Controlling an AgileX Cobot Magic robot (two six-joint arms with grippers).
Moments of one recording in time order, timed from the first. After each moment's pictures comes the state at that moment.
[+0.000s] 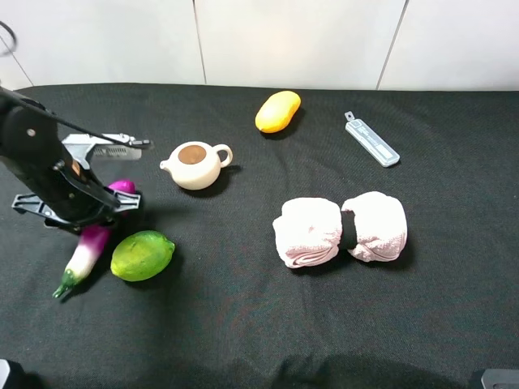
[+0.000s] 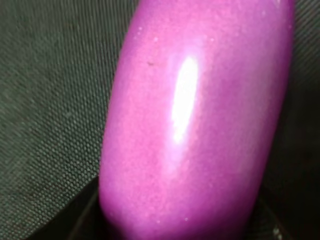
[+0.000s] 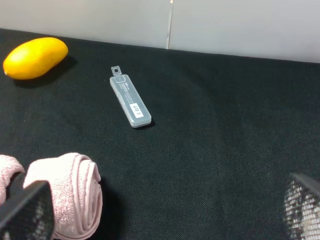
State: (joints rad) left arm -0.35 1.74 -0.63 0.14 0.34 -0.46; right arm -0.09 -0.01 -0.50 0.19 1.03 -0.21
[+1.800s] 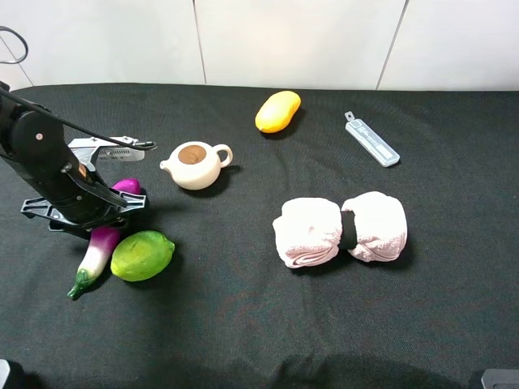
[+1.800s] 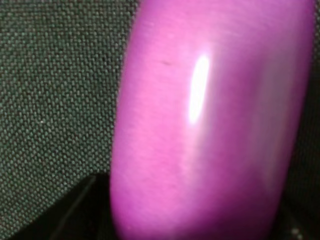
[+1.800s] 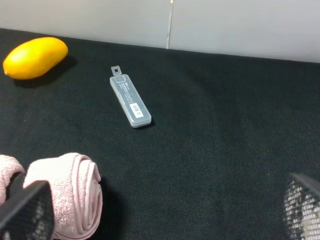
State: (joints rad) left arm -0.35 1.77 -0.63 0.10 0.28 -0.45; right arm -0.09 -0.01 -0.50 0.19 1.03 -0.21
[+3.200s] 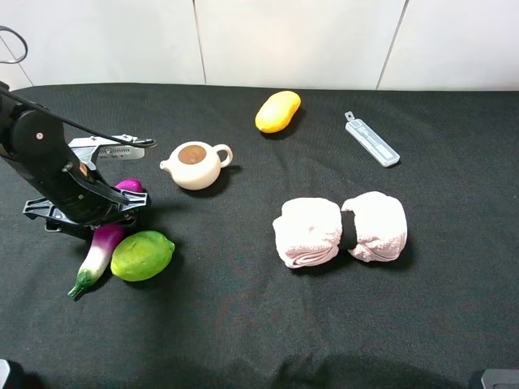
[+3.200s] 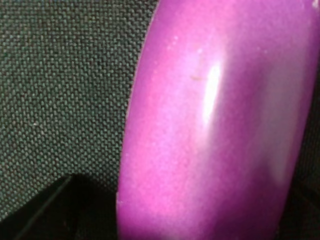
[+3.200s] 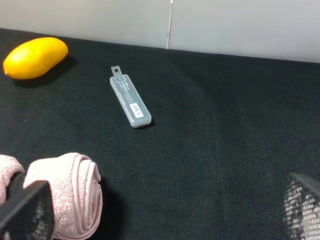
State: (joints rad) left arm -0.35 1.77 -0.63 0.07 0.27 -0.45; right arm -0.09 -0.01 -0.50 0.19 1.03 -0.21
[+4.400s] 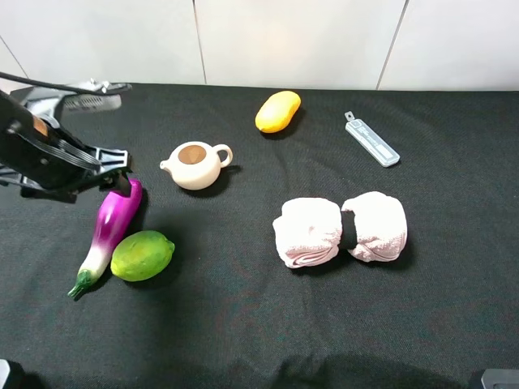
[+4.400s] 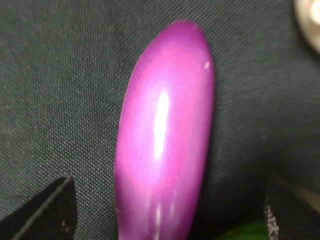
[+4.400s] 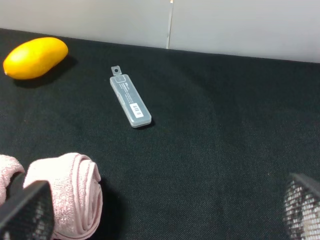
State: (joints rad) left arm -0.35 1.47 -0.63 0.07 0.37 -0.44; right arm -0.09 -0.01 -0.50 0.19 1.03 -0.21
